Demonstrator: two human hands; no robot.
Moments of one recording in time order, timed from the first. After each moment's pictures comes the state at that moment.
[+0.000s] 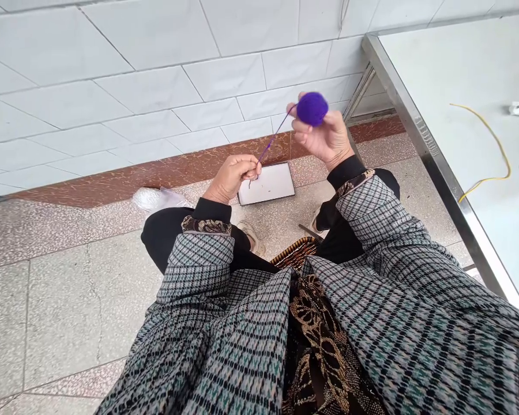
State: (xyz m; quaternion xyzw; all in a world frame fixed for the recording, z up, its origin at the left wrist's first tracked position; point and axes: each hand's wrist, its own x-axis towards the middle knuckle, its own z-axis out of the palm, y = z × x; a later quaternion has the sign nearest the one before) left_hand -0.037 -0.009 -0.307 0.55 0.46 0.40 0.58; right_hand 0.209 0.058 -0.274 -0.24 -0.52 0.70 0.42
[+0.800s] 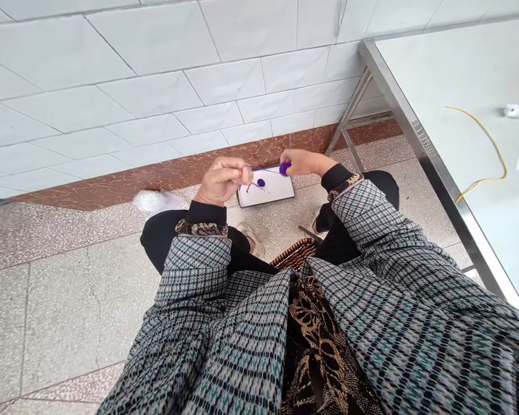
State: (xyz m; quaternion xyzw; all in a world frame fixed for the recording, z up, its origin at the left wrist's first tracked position) left_hand -0.054 -0.013 -0.300 0.56 0.37 0.44 0.60; right_hand 0.188 0.075 -0.324 -0.49 -0.74 0.46 0.07
